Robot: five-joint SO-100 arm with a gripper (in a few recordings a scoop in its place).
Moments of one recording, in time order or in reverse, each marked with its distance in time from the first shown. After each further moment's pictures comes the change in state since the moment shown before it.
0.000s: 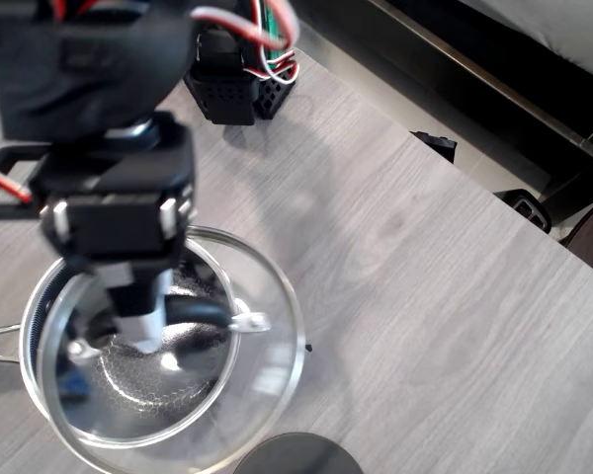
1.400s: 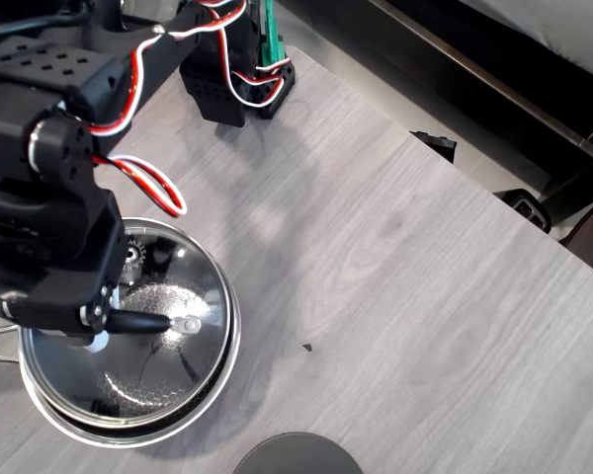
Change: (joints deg) arm 8.3 -7.4 13.7 -1.6 -0.4
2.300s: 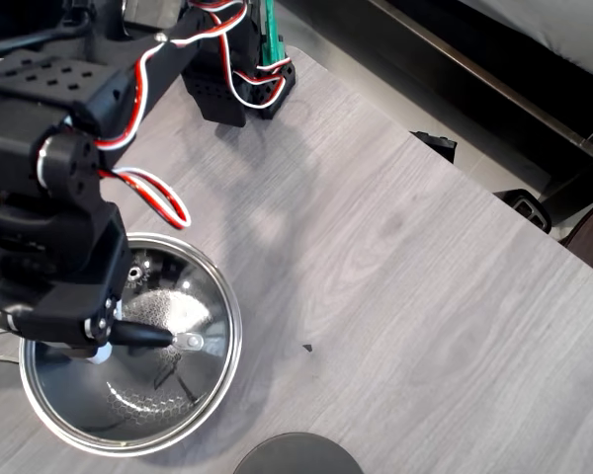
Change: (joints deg) arm -0.8 -1.9 -0.1 -1.7 0.4
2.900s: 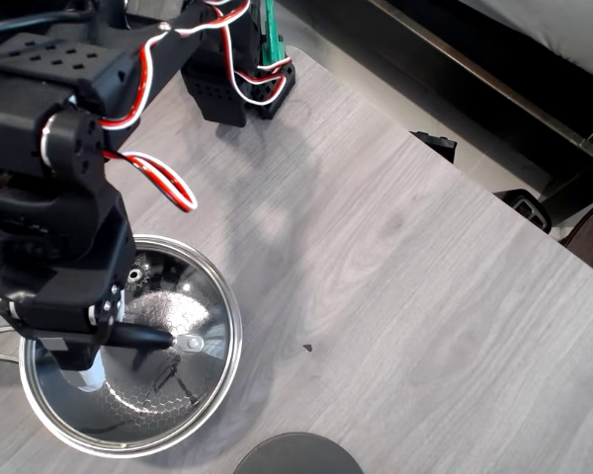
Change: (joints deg) arm -1.7 6.9 2.5 2.9 -0.2
